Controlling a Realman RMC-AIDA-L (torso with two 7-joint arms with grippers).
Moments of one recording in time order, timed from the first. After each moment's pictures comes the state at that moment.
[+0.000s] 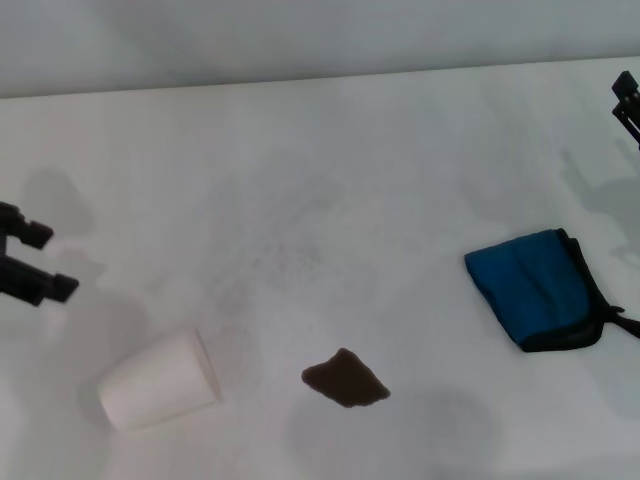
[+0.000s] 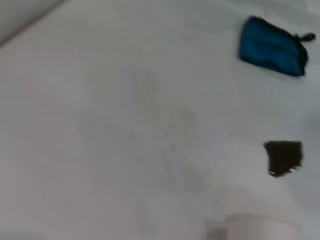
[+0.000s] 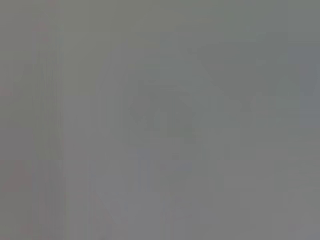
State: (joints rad) left arm -1.20 -2.05 2.85 -1.09 0.43 1.96 -1.33; right arm 0.35 2.01 -0.75 -0.01 2.38 1.38 -2.70
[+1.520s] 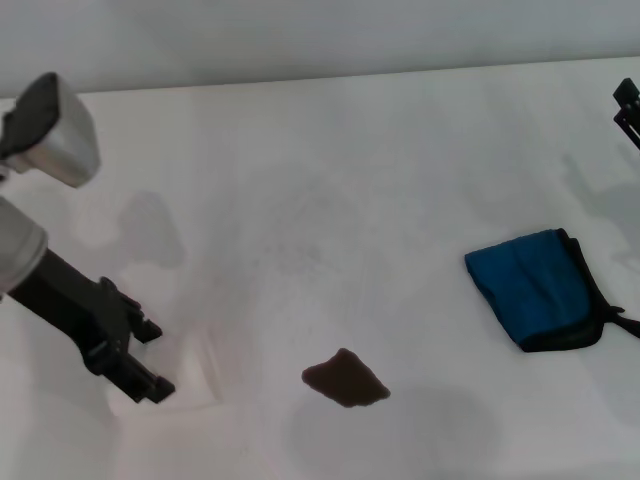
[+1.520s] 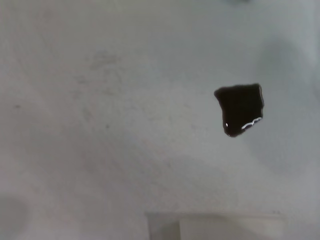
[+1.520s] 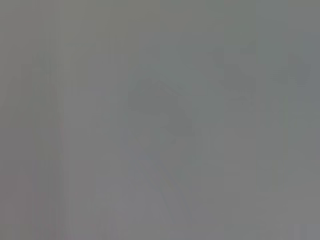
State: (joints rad) left arm -1.20 -2.08 2.85 -0.55 0.62 1.63 -1.44; right arm 0.34 2.01 -0.75 0.00 2.38 1.39 -2.70
